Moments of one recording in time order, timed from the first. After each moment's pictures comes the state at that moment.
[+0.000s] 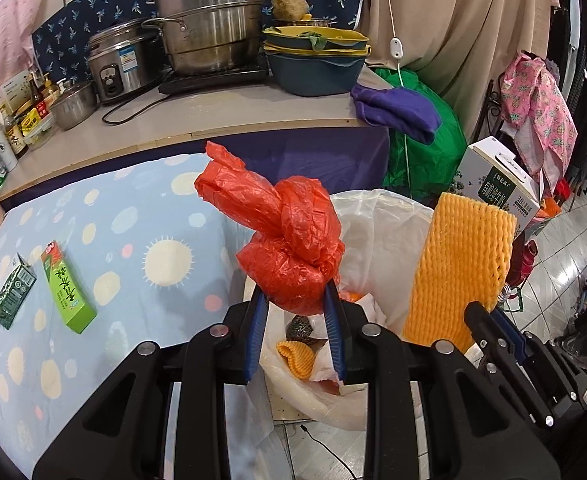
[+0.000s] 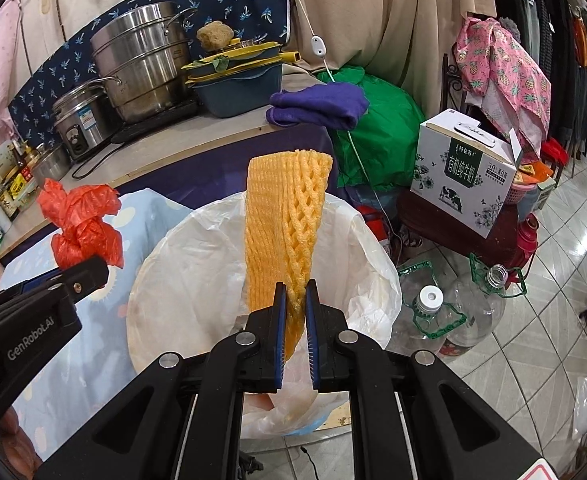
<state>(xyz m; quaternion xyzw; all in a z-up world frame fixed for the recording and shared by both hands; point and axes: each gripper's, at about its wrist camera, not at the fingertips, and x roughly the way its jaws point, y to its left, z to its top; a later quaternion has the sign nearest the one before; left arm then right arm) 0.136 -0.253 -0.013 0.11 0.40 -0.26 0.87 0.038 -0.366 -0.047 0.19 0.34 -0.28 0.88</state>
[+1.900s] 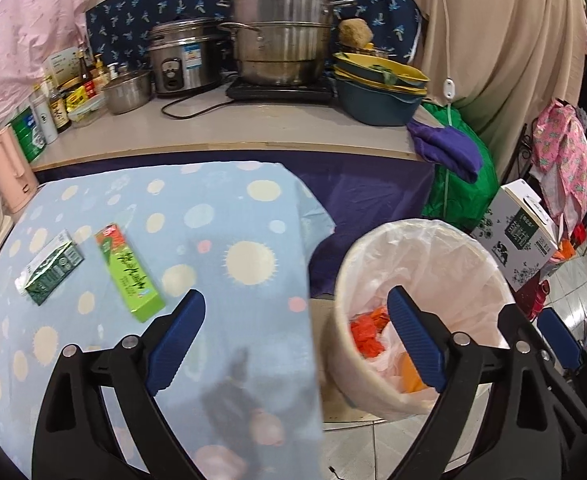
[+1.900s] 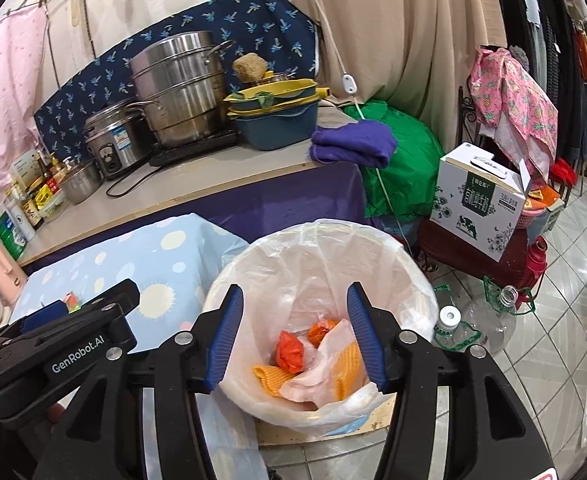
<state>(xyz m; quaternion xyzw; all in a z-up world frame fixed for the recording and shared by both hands) 0.153 -0.159 0.012 0.06 0.38 -0.20 0.90 0.043 -0.295 0.005 0.17 0.30 -0.25 0.90</state>
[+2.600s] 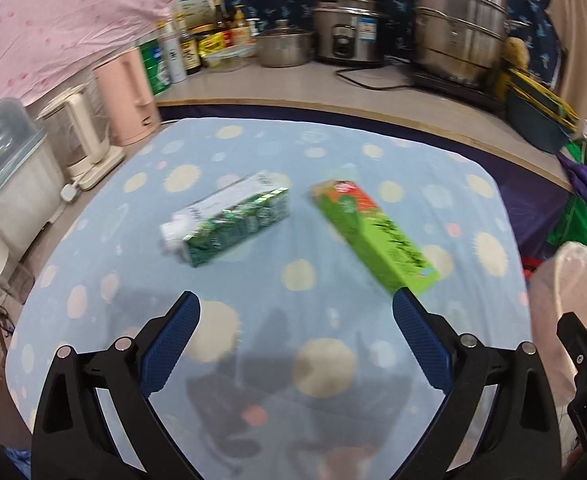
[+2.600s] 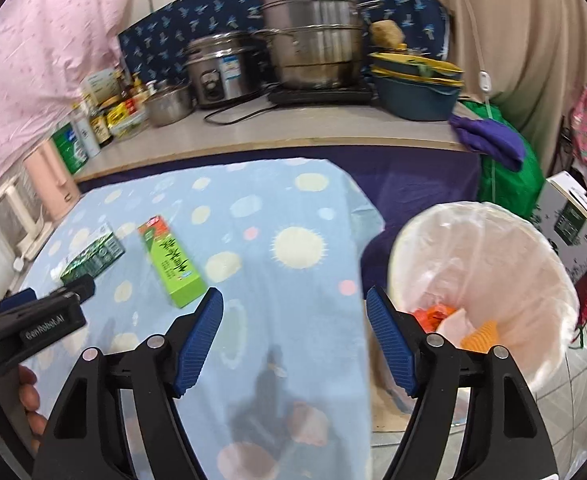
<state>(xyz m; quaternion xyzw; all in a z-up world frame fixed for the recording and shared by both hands) 0.219 0.052 -0.025 0.03 0.41 -0.01 0.91 0.138 -0.154 -0.029 0.10 0.36 -0.11 0.92</state>
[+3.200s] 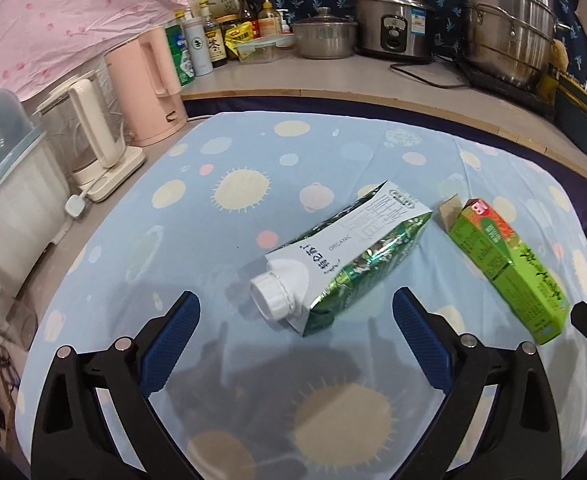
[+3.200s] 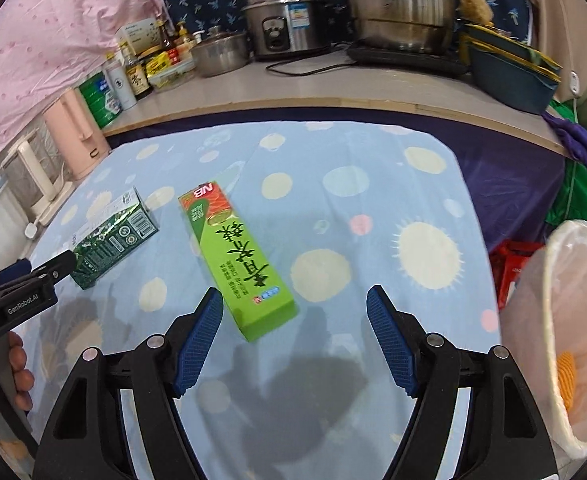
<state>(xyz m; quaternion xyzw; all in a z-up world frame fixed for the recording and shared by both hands) 0.302 0.141 -0.071 0.05 0.40 -0.01 0.91 0.241 -0.094 -0.080 0.08 0.42 -0.03 0.91</state>
